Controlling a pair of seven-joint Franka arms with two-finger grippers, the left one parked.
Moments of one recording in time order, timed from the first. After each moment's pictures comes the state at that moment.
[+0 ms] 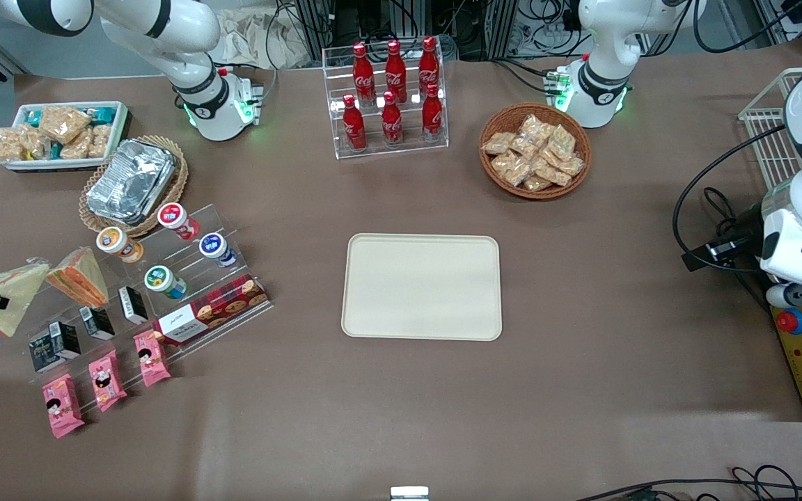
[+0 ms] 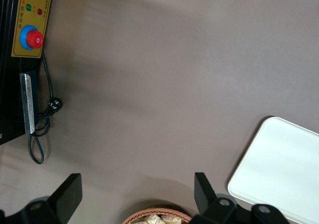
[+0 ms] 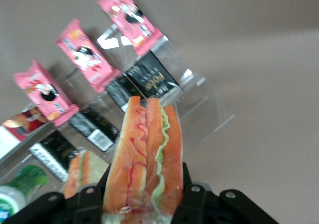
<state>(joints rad) -0.13 0.41 -0.32 -1.44 0.11 1.78 -0.29</state>
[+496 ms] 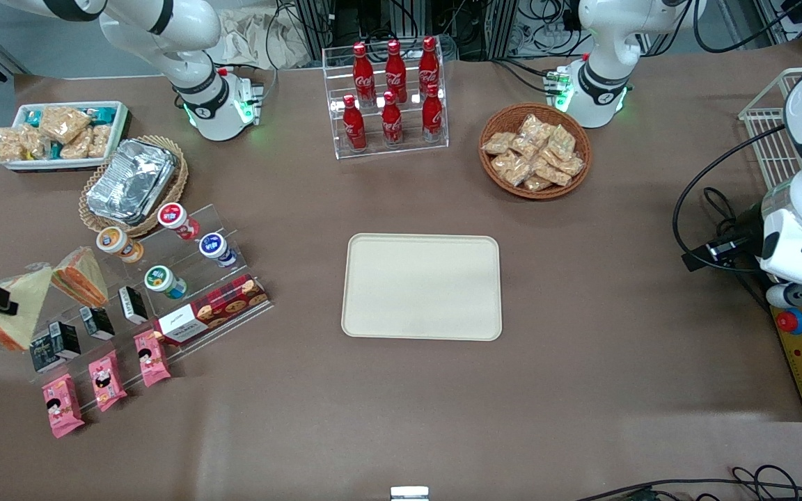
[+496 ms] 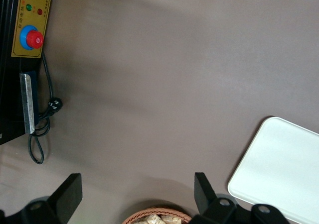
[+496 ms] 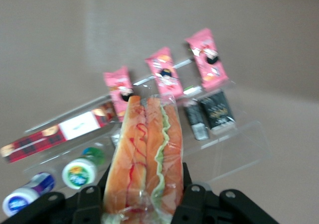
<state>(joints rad) 0.01 0.37 -0.27 -1.31 0.11 1.65 -0.38</state>
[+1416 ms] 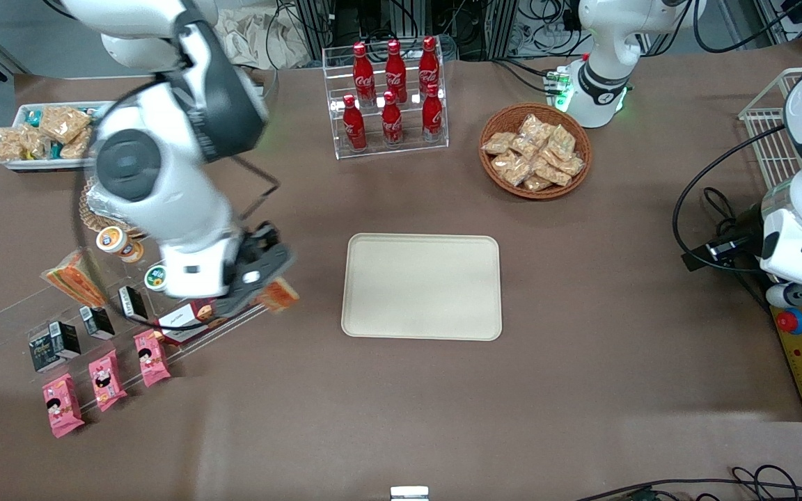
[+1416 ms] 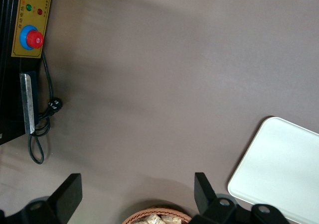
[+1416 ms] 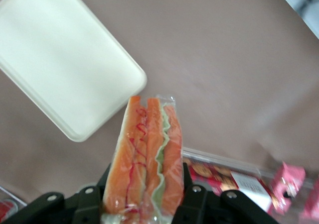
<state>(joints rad) 0.68 0.41 -0.25 -1.30 0.11 1.70 -0.38</state>
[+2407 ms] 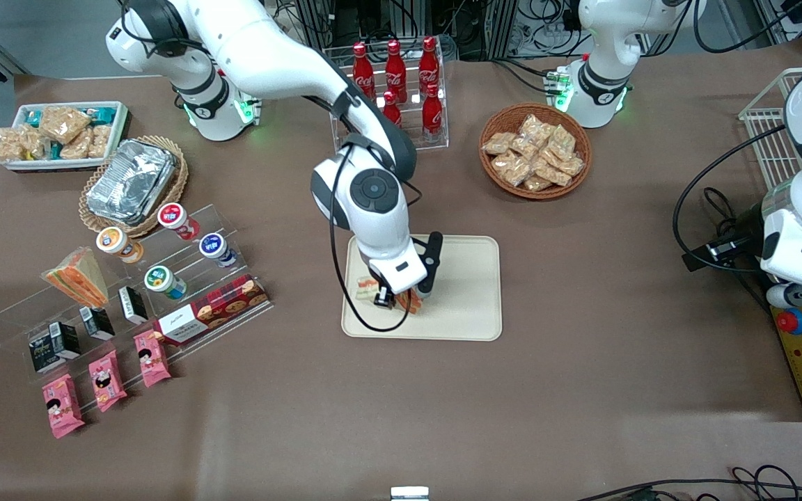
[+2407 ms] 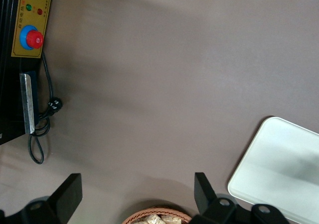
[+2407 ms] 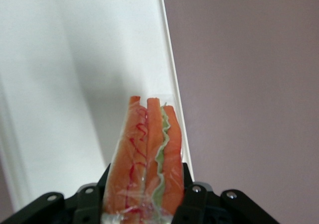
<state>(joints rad) 0.90 0.75 -0.25 -1.31 0.11 2.17 -0.68</state>
